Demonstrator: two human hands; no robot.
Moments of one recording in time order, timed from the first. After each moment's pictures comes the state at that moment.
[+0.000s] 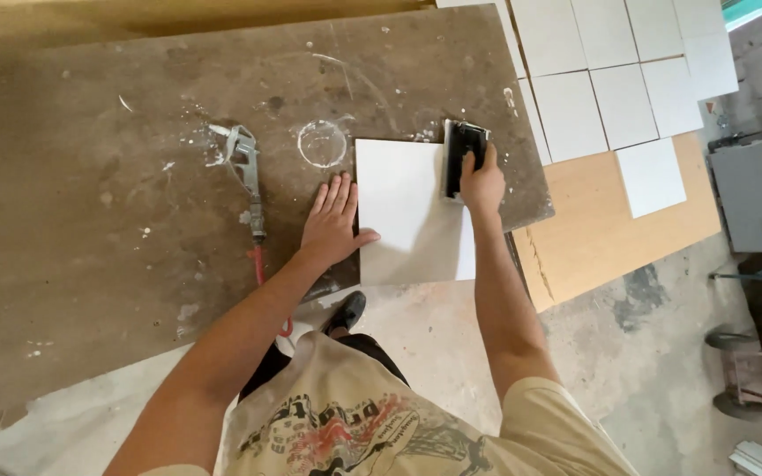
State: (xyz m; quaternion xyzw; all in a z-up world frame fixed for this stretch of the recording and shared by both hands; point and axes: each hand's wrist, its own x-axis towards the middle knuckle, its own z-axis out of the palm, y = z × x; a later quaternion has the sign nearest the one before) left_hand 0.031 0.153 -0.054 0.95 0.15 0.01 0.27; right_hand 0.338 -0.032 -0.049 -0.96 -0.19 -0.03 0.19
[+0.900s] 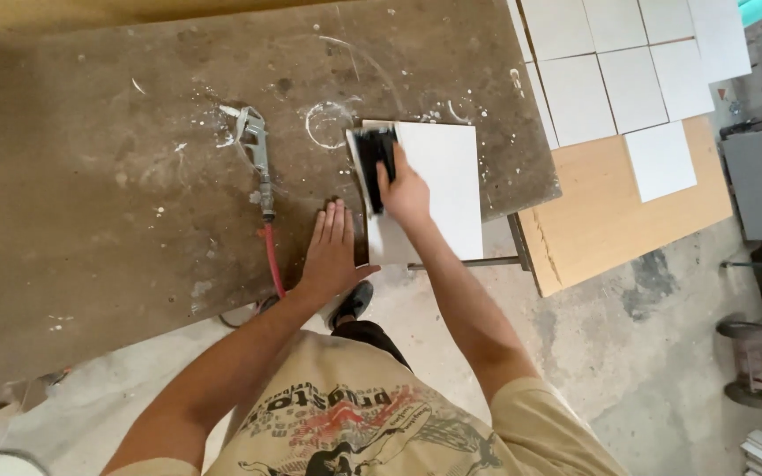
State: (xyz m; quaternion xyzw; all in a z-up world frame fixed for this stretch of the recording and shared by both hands) left_hand -0.048 0.095 -0.036 0.96 0.16 0.12 0.18; right_hand 0.158 0.051 -0.029 -0.90 -0.36 -0.03 0.24
